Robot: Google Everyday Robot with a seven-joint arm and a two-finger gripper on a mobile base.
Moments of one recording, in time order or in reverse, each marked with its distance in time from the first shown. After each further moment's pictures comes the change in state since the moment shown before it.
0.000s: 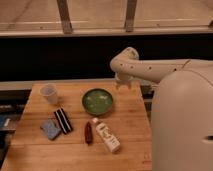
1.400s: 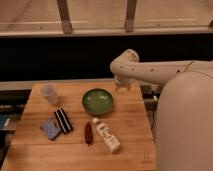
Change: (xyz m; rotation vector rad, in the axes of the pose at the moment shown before) arm 0.018 0.007 -0.006 -0.028 0.010 -0.058
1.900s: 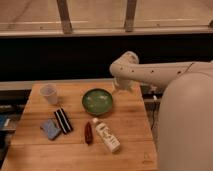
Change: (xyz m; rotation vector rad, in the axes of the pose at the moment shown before) arm 0.022 0.011 0.004 -0.010 0.042 -0.038
